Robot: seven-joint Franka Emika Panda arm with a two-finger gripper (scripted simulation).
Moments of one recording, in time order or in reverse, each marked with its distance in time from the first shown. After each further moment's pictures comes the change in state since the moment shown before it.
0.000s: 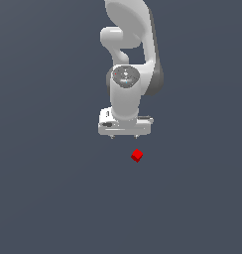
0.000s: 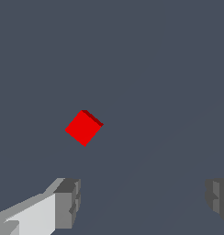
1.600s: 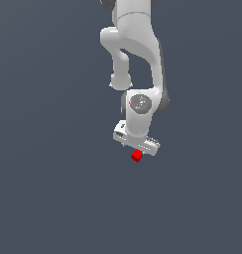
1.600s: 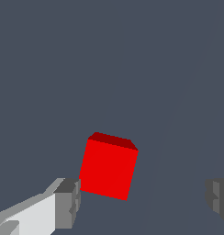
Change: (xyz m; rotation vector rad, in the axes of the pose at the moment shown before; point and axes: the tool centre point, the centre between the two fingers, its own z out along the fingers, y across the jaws) arm 0.013 -0.046 0.089 0.003 0.029 0.464
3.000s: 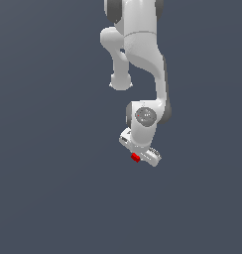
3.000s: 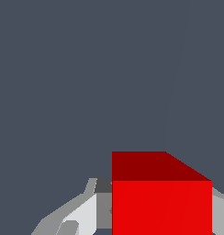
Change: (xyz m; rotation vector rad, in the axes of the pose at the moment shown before) arm 0.006 -0.024 0.043 0.003 0.014 0.227
